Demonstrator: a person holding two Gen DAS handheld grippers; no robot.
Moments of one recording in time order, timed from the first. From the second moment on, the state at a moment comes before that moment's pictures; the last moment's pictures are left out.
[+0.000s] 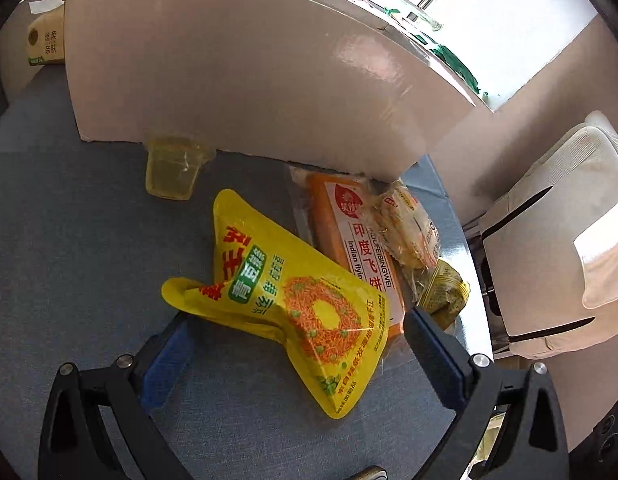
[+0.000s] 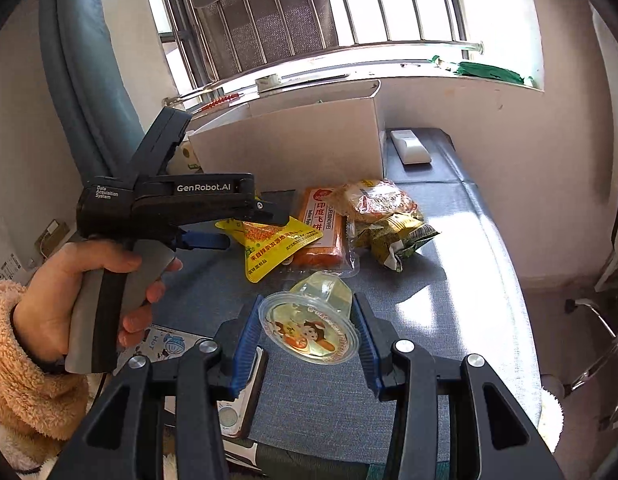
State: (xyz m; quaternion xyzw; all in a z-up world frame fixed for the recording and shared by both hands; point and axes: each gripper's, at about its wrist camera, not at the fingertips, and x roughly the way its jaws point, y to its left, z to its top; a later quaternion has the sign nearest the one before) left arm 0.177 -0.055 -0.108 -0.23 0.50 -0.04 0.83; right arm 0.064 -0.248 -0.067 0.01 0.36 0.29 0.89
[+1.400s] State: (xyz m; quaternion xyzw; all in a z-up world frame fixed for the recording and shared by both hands) left arm 0.267 0.099 0.065 -0.16 0.28 -0.04 0.95; right arm 0.289 -0.131 0.045 0.03 0.33 0.32 0.89
